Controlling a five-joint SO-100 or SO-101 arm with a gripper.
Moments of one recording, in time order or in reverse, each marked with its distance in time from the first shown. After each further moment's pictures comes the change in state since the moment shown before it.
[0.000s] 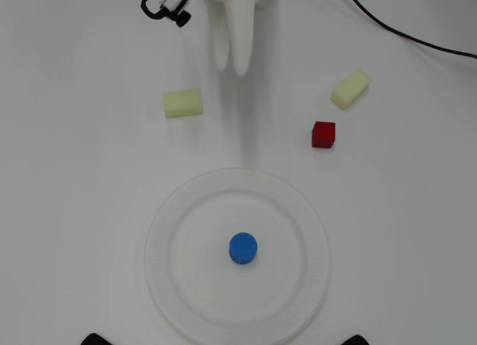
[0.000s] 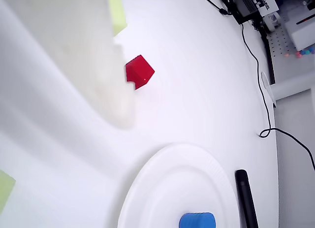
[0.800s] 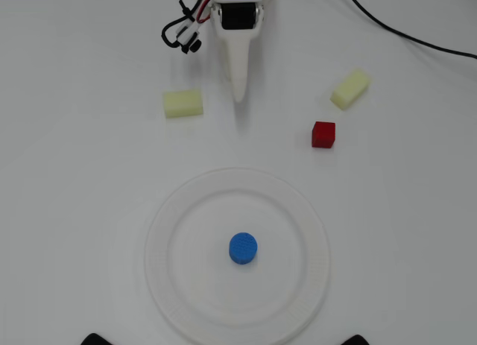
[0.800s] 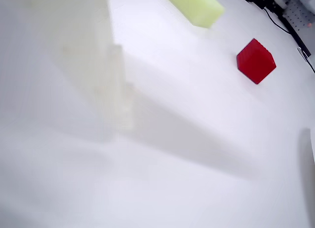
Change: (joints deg) arm -1.9 19.4 27.7 13.8 7.4
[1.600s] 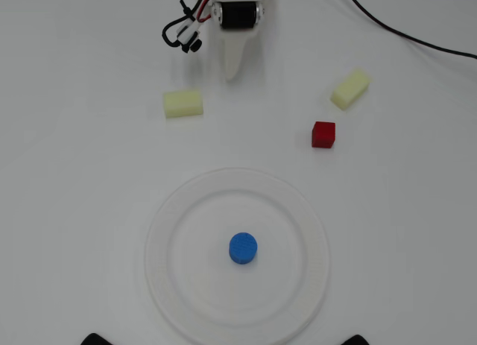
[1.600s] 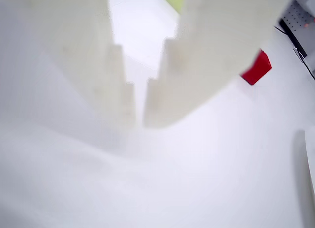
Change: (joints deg) arm -0.5 0.1 5.6 0.4 0.3
